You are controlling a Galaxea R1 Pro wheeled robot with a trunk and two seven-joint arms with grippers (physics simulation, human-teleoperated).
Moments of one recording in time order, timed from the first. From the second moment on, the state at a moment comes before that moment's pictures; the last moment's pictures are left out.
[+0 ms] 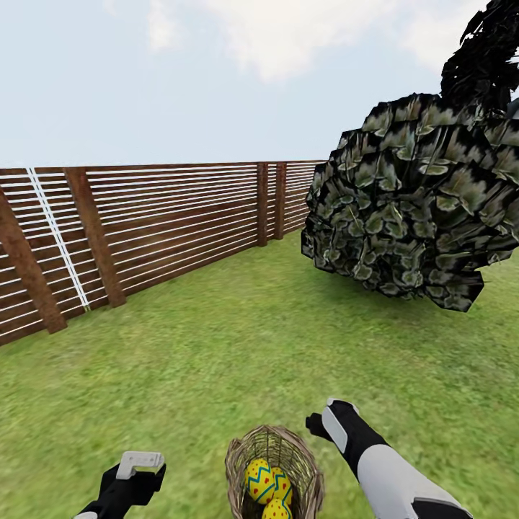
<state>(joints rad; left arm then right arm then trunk) 0.02 0.09 0.01 -1.31 0.00 0.37 -0.02 -0.71 0.13 -0.14 -0.36 -0.17 0.51 -0.30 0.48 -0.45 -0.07</state>
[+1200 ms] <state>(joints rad) 0.02 0.09 0.10 -1.31 -0.01 0.38 -0.02 -0.77 0.12 -0.12 -0.36 -0.17 0.52 -0.29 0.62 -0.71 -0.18</state>
